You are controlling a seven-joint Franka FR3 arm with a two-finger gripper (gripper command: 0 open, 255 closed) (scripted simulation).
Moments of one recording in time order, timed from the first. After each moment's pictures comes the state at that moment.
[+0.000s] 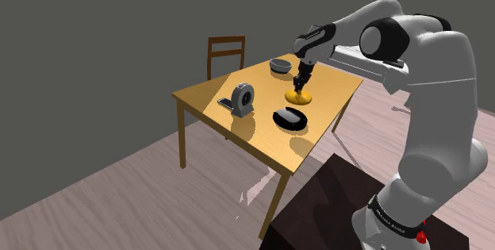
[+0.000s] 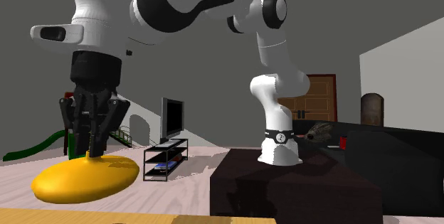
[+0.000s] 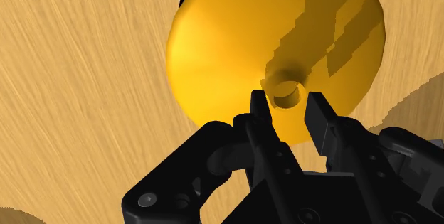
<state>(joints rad) -0.31 0.57 -0.31 -1.60 0.18 2.19 -0.58</state>
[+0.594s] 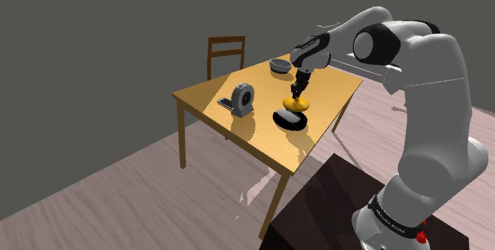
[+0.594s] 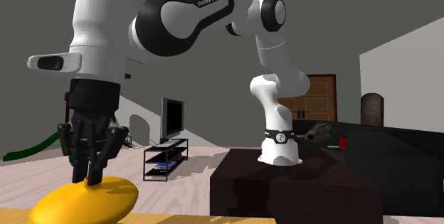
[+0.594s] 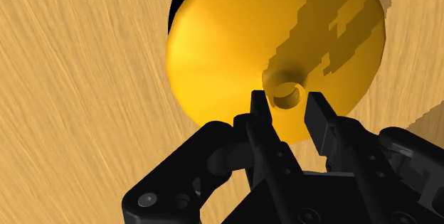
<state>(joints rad) -0.32 0.64 -0.30 -1.62 0.20 2.27 -0.60</state>
